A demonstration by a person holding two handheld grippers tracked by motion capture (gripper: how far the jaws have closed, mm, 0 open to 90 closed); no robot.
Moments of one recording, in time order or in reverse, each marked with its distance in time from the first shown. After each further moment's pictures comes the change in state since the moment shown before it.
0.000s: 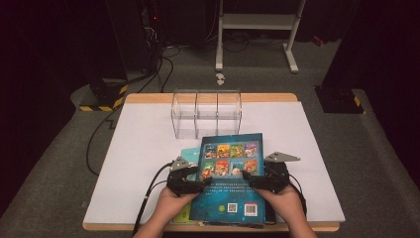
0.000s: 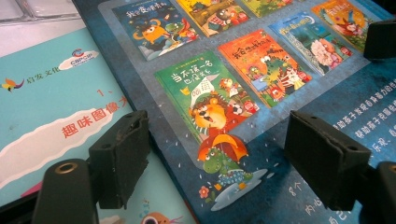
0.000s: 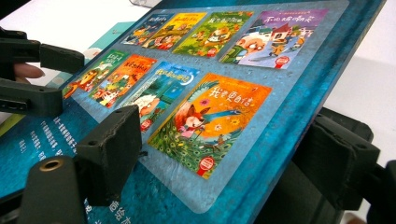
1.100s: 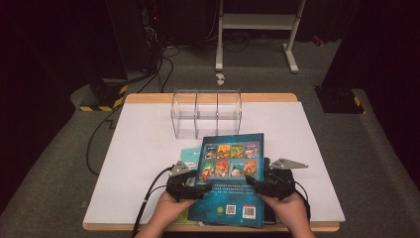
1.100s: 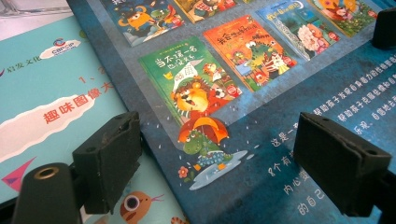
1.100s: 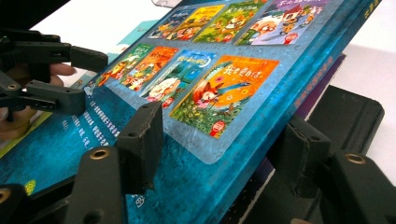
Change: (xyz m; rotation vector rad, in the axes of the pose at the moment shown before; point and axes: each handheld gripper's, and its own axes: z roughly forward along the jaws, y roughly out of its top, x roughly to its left) left arm -0.003 -0.009 -0.008 0.011 -0.037 0.016; right arm 0.005 -0.013 -0.022 -0.022 0.065 0.010
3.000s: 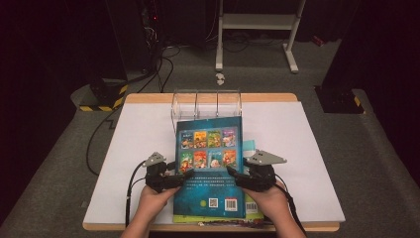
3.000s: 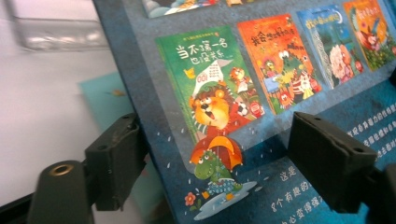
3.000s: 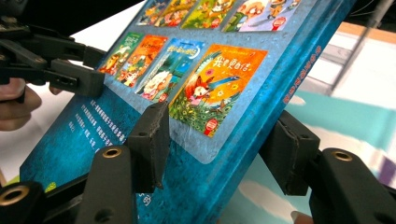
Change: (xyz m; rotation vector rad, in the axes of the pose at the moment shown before) left arm 0.035 0.042 -0.043 -0.127 0.063 -0.125; right arm 0.049 0.040 0.022 -0.094 0.002 -0.177
